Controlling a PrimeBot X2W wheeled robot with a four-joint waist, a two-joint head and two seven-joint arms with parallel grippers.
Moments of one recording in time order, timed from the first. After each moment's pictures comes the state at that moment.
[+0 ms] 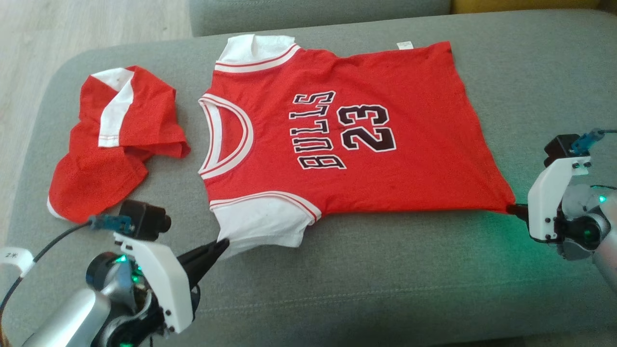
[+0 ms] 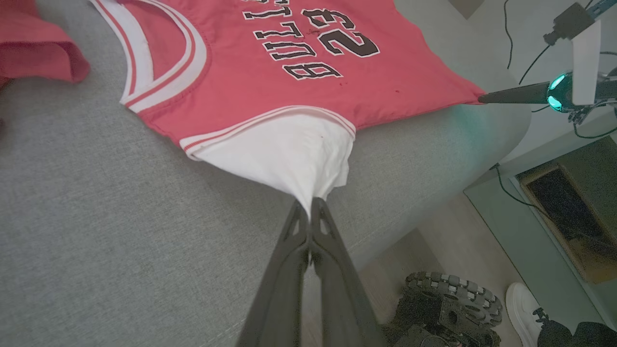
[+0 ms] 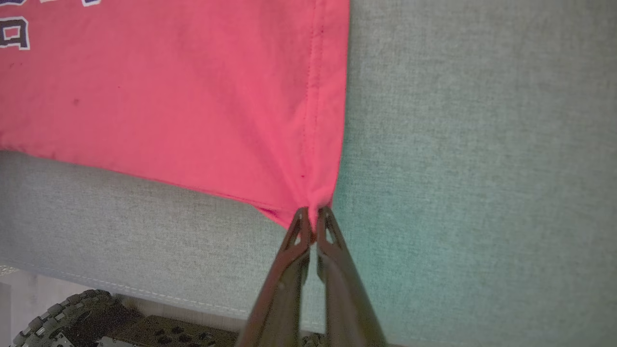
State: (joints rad) left arm -0.16 0.55 -0.57 -0.06 -0.88 -0.05 0.41; right arm -0.69 -0.53 0.68 0.88 0.95 0.13 0.54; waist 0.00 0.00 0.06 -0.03
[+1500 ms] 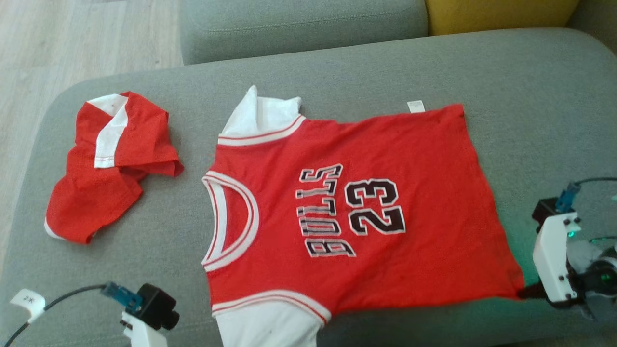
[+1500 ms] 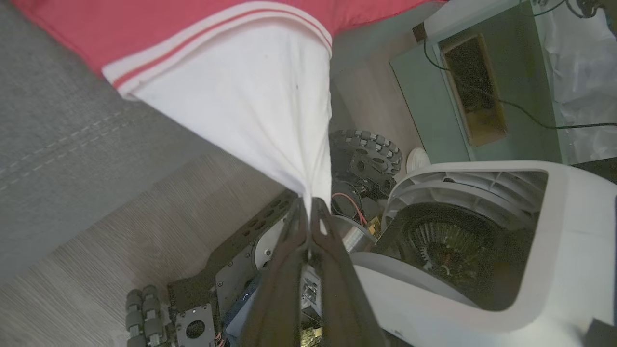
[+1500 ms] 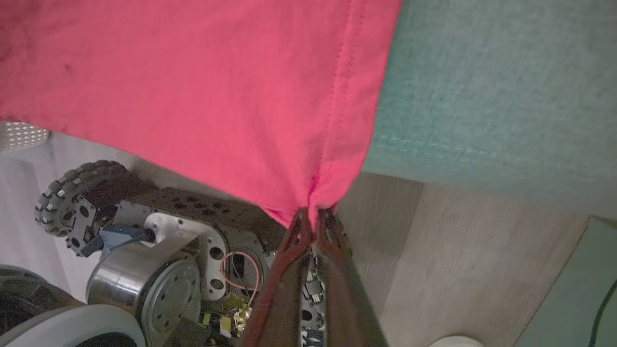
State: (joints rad) left arm 0.10 0.77 -0.60 -0.29 -1.19 -0.09 0.71; right arm -0.48 -0.67 0.68 0.58 1.06 0.13 0.93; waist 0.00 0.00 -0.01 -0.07
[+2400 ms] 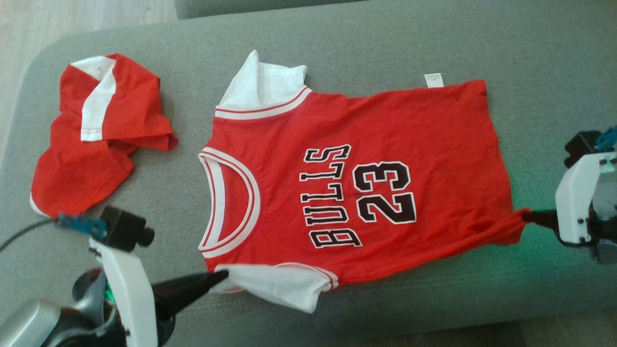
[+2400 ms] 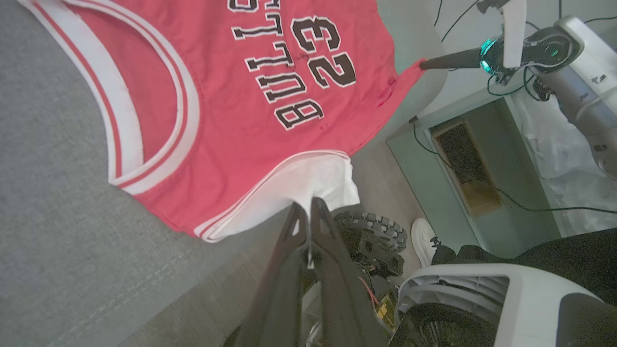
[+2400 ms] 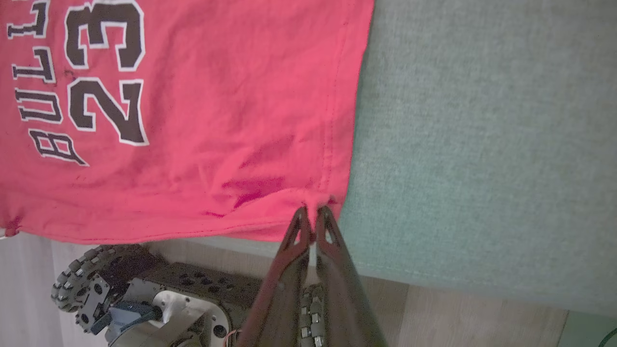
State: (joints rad) left arm -0.06 0.72 -0.50 -0.30 -1.20 -0.09 0.62; right arm -0.52 -0.65 0.44 0.51 0.97 0.13 0.85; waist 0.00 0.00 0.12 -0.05
